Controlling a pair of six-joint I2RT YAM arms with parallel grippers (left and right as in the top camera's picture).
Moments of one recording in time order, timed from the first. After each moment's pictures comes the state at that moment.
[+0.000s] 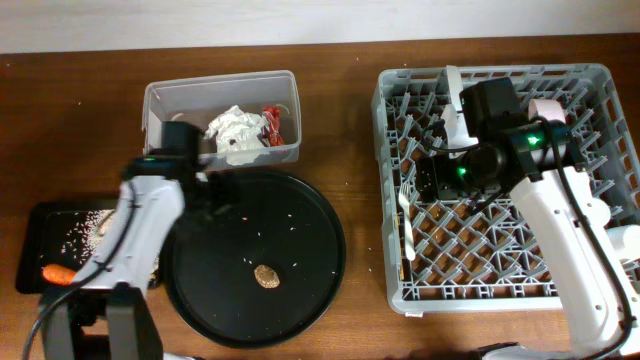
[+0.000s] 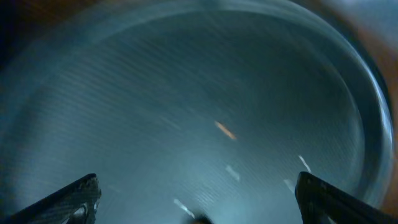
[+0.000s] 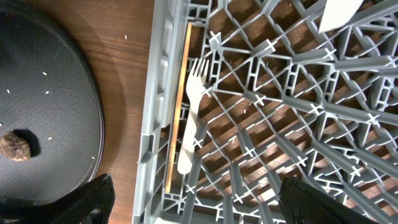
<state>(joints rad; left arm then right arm) -0.05 1.63 1.14 -0.92 0.10 -0.58 0.17 1.48 1.48 -1.28 -0.10 0.06</state>
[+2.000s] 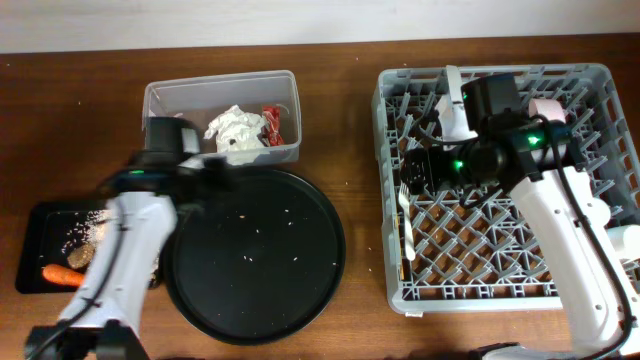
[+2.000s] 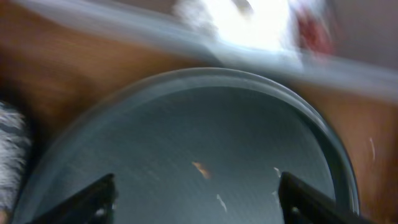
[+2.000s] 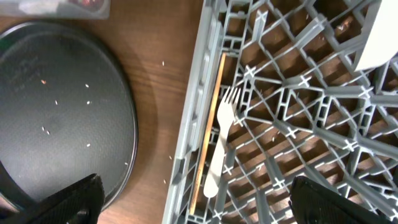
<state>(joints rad) -0.06 1.51 1.11 -0.76 0.08 -0.35 0.16 1.48 1.48 -1.19 -0.21 0.06</state>
